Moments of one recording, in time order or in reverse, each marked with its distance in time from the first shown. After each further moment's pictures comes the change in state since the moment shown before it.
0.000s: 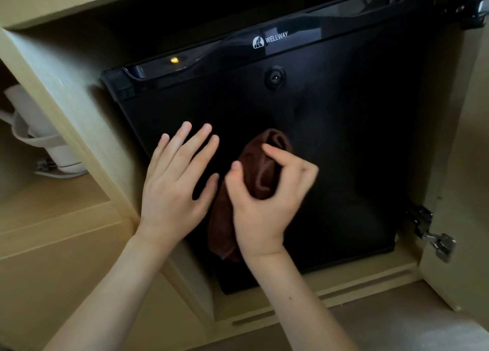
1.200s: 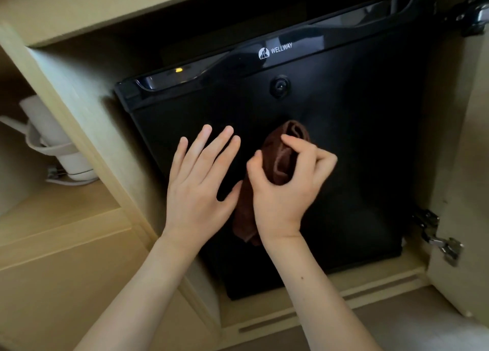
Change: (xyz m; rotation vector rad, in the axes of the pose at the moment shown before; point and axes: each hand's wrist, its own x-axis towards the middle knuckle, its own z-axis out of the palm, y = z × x) left_hand 0.010 0.017 0.010 -0.021 0.023 -0.026; right_hand 0.026 0.010 0.004 -0.137 0.025 0.022
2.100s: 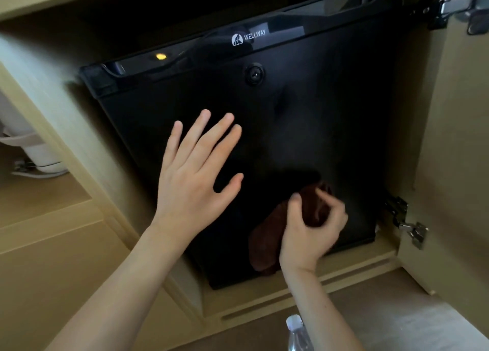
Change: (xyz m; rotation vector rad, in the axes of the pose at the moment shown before) left_hand 0.010 0.021 0.005 0.017 -0.025 0.076; right_hand -0.039 0.060 -0.075 0.042 0.167 0.390
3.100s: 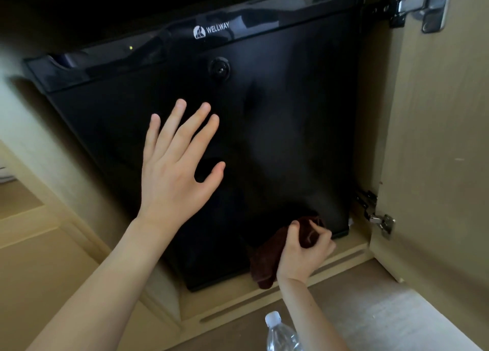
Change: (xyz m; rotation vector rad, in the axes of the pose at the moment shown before) left_hand 0.011 0.009 0.021 -0.053 0.041 -0.052; right_hand 0.007 0.077 -0.049 -0.204 0.091 0.233
